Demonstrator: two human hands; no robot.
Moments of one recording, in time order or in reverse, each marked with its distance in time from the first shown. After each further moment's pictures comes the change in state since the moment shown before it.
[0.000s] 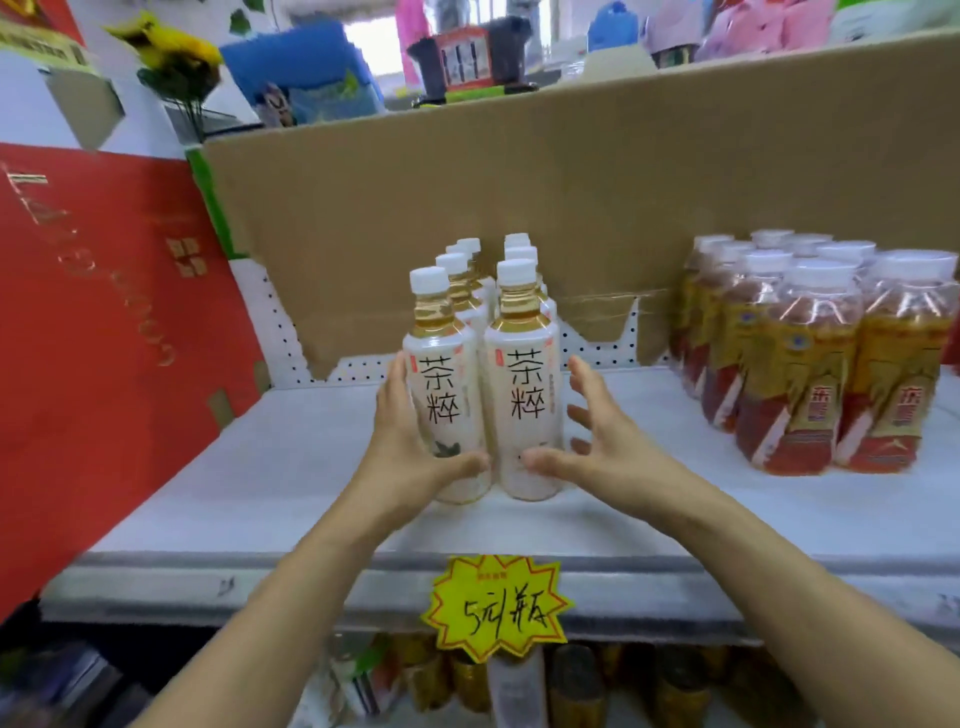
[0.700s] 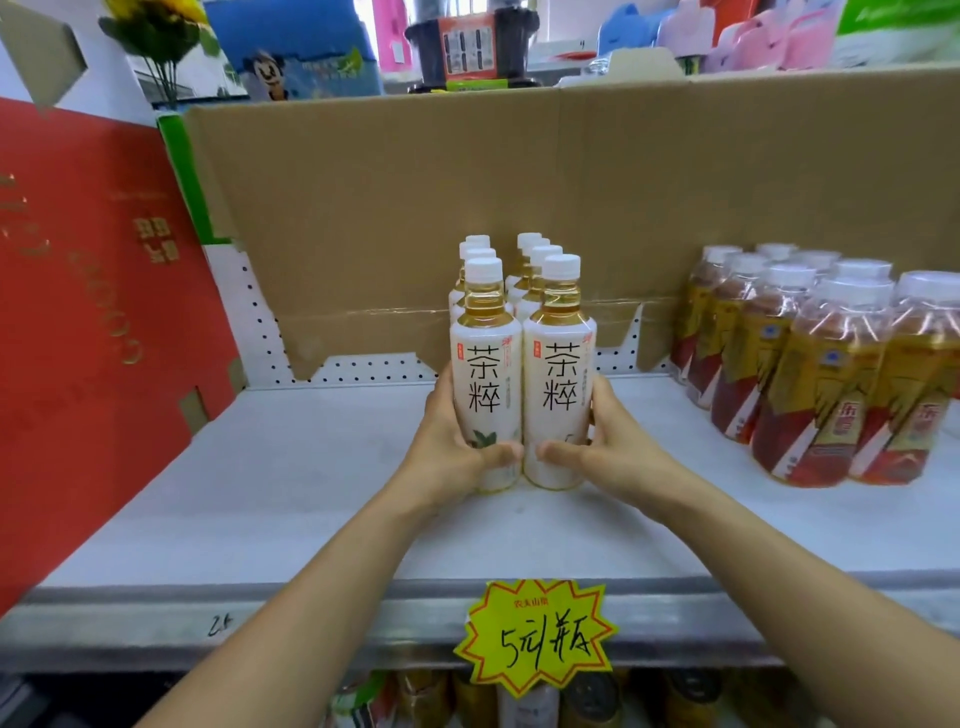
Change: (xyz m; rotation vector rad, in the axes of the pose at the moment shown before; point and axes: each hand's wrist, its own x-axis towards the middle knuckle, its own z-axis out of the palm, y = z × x) left_hand 0.046 -0.035 0.016 -0.309 -0.179 0.014; right_hand 0.045 0.021 0.022 0.053 0.110 0.034
